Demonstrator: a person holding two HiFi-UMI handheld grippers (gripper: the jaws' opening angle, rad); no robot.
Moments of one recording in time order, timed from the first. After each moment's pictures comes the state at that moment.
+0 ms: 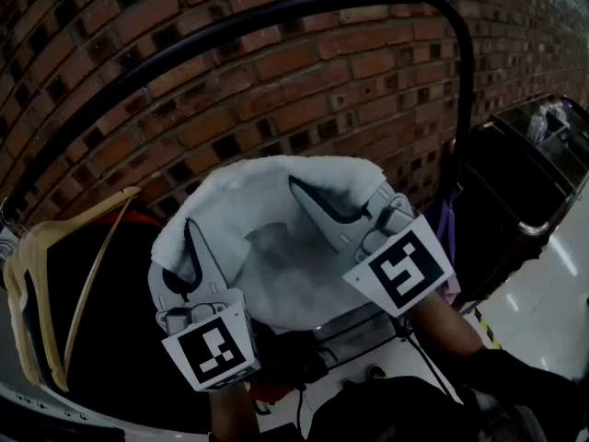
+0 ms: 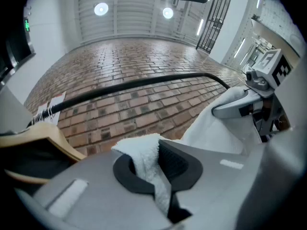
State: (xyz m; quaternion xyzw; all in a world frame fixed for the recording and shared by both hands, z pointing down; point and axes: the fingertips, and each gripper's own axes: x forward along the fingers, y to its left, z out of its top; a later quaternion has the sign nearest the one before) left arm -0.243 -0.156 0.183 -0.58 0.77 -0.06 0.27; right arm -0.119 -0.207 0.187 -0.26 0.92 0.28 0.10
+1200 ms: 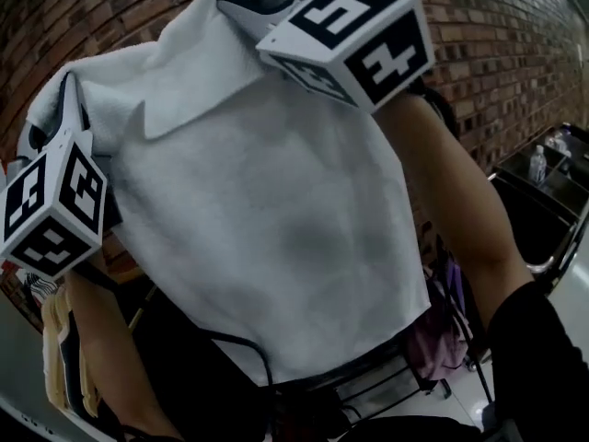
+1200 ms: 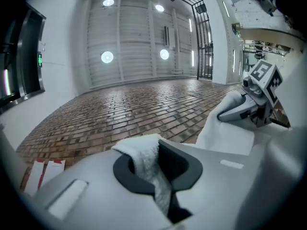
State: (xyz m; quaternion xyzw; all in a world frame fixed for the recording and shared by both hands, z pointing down) left arm -0.248 -0.107 -0.161 -0.51 0.72 0.03 0.47; right arm -0.097 -0.200 -0.144 -0.30 0.80 0.50 0.14
